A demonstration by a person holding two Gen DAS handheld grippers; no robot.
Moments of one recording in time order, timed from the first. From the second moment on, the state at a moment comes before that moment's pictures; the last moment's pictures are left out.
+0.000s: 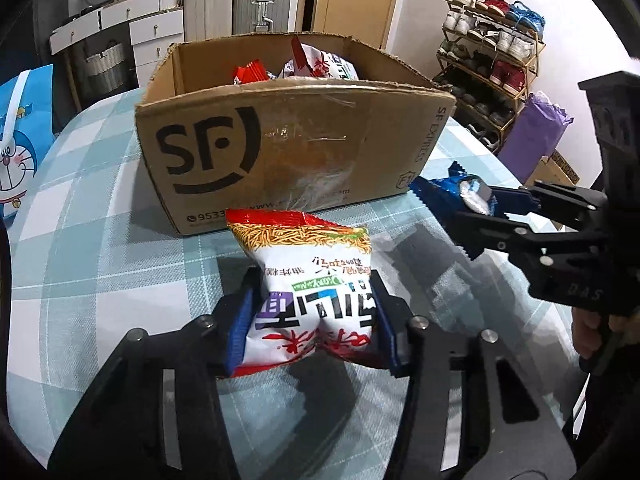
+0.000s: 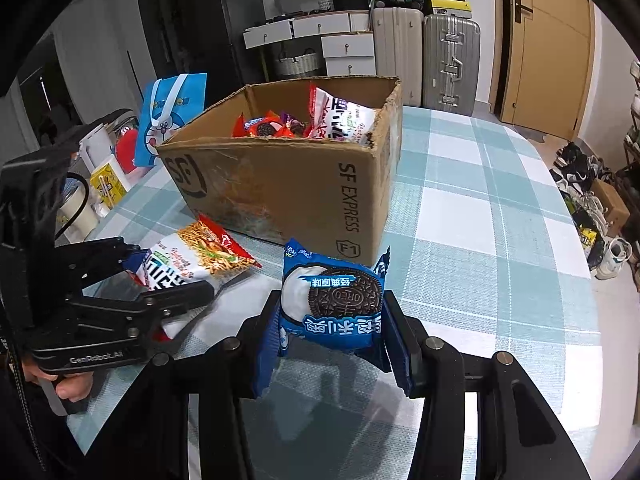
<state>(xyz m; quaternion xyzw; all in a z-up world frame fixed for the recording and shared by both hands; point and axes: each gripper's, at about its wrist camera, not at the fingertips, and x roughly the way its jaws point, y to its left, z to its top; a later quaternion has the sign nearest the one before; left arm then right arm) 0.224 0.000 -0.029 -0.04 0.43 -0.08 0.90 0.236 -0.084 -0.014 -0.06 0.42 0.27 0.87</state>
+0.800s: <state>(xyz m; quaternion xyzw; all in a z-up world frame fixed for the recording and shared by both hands) 0.169 0.028 0.048 -0.04 0.35 -0.08 0.93 0.216 -0.082 0.021 -0.04 0.36 0.29 0.88</state>
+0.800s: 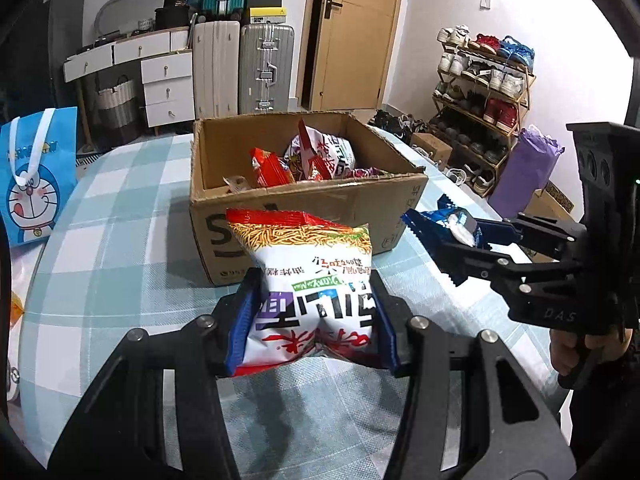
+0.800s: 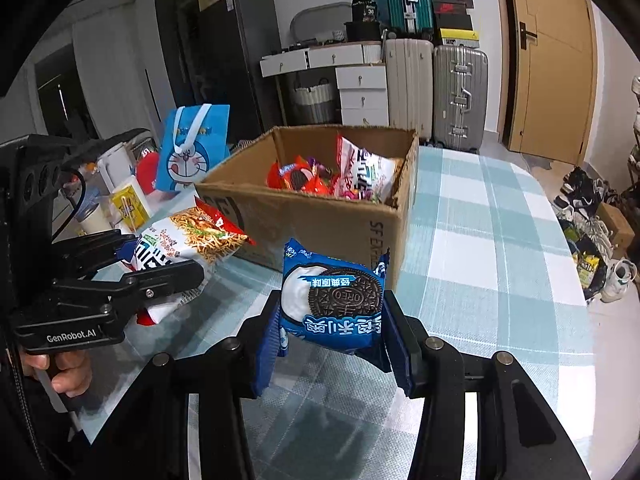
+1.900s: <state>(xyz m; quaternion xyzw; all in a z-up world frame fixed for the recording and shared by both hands) 0.127 0.048 0.101 -0.05 0.29 -0.05 0.95 0.200 -0.091 0.055 -0.02 0.30 0.30 0.91</state>
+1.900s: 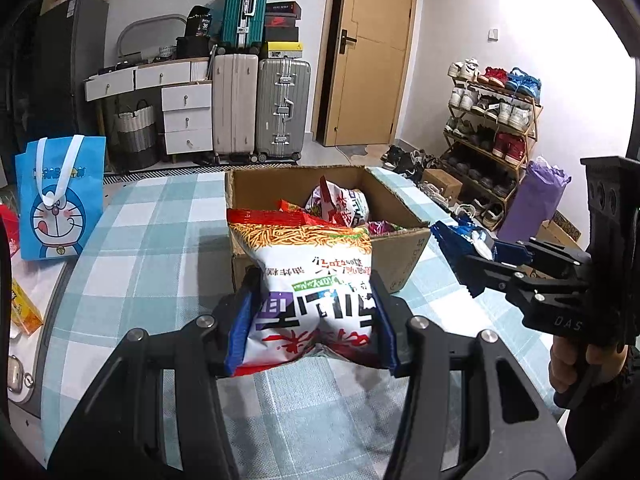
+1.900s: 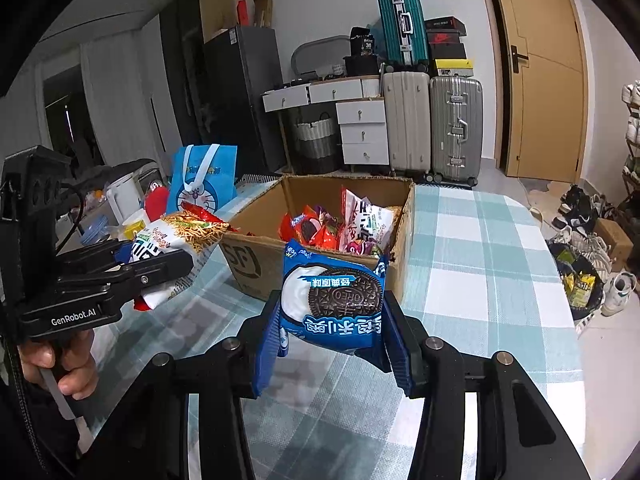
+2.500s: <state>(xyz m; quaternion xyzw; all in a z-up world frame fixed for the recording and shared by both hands) 0.139 0.054 0.113 -0.07 0.28 -0.05 0.96 0.217 -0.087 0.078 -0.01 0.28 0.30 0.91</state>
